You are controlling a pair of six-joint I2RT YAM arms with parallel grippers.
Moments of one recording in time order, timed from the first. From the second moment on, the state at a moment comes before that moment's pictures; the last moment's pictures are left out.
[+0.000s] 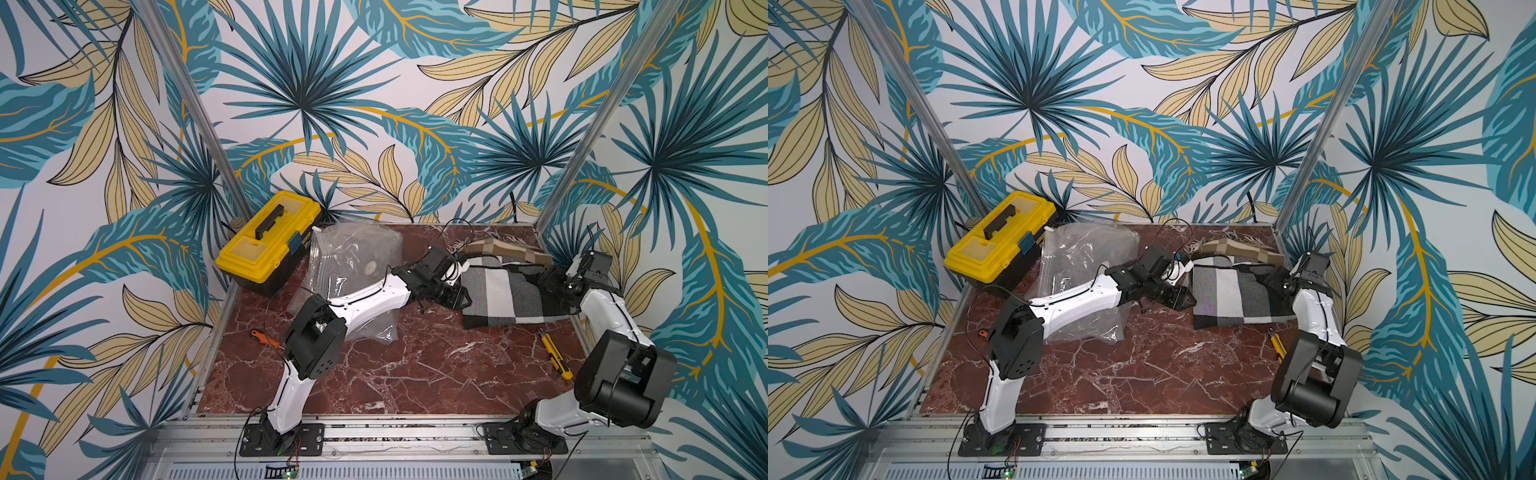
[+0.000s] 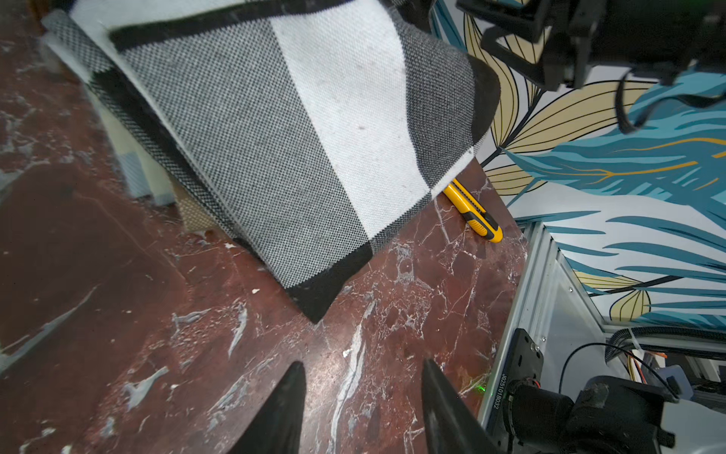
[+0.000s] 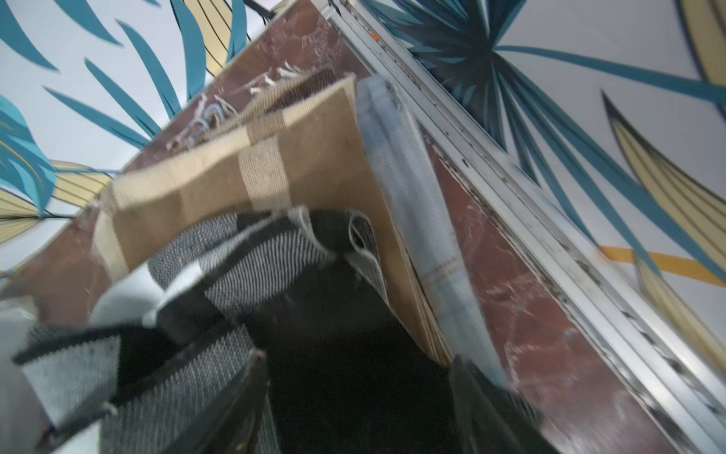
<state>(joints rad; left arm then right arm) -0.85 2.07 1.75 -0.43 0.41 -0.42 -0.48 1.55 1.08 -0.33 -0.17 0.31</state>
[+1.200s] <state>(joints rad) -0.85 2.12 1.69 -0.47 0.37 -0.45 -0.49 1.83 1.26 -0.27 -0.41 0.35</state>
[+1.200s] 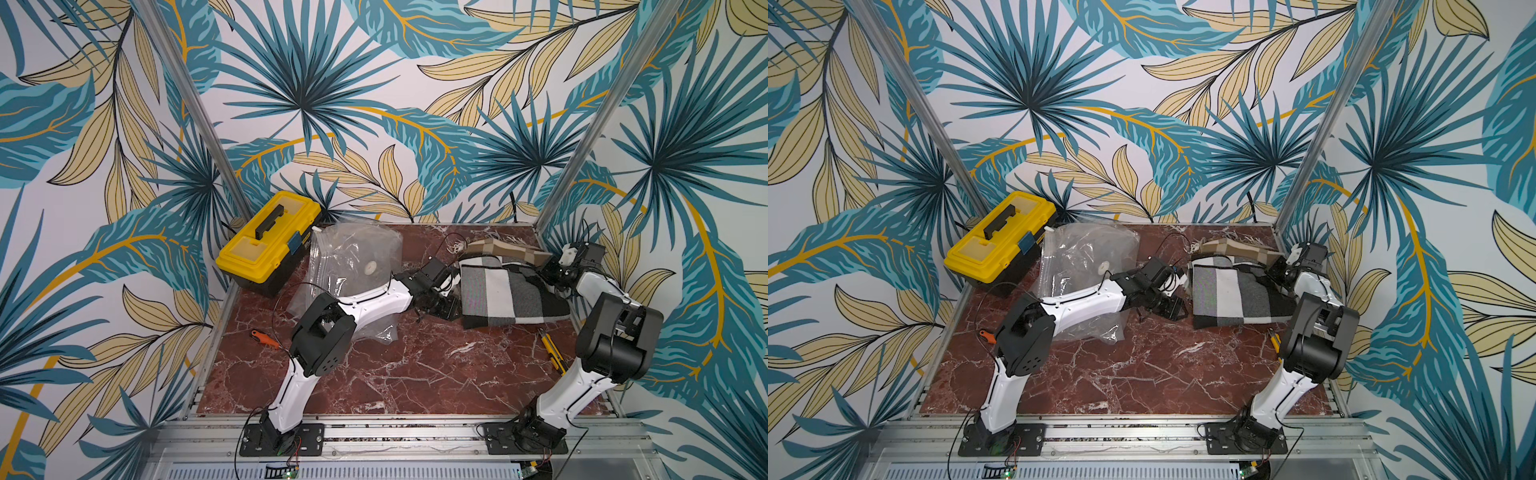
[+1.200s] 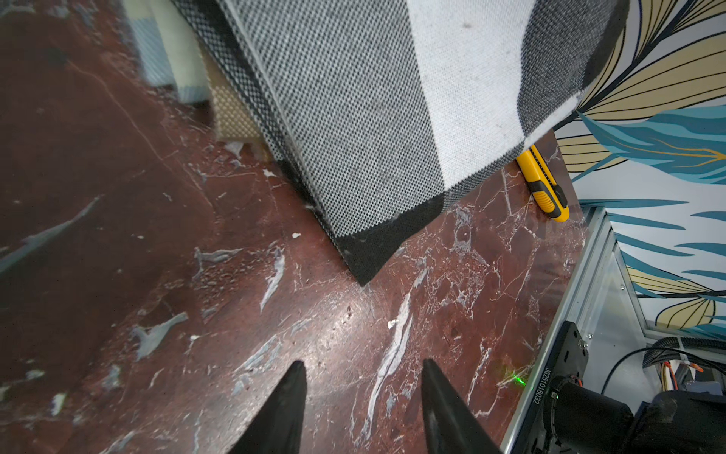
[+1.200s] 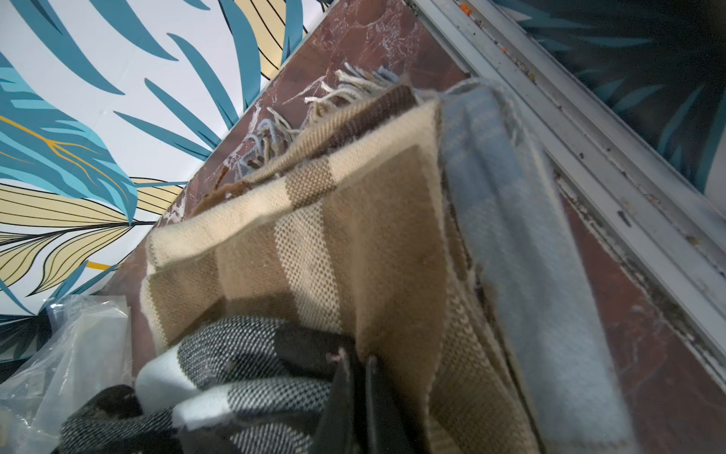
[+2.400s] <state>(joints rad) -0.85 2.12 1.59 -0.42 0.36 -0.45 -0.56 1.74 1.37 -0.16 -0.23 0.48</state>
